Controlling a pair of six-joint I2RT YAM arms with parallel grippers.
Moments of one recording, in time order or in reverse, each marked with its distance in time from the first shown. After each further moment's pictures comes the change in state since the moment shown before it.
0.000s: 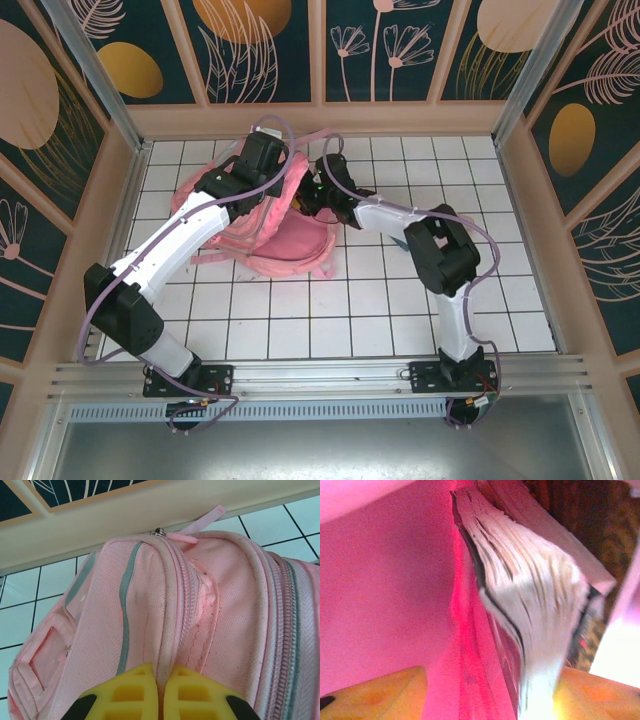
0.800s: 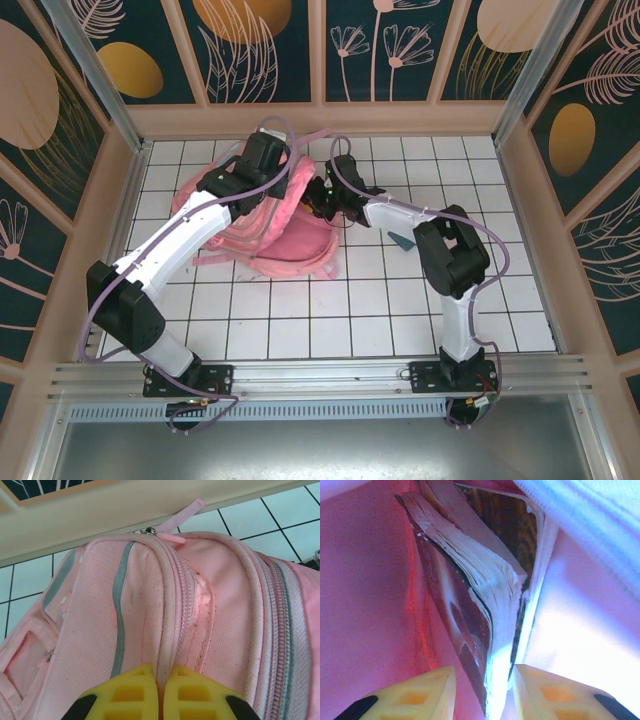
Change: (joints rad) left arm 0.000 0.017 0.000 0.005 0.087 -0.003; right arm -0.038 -0.033 -0.027 -0.169 0.009 -0.161
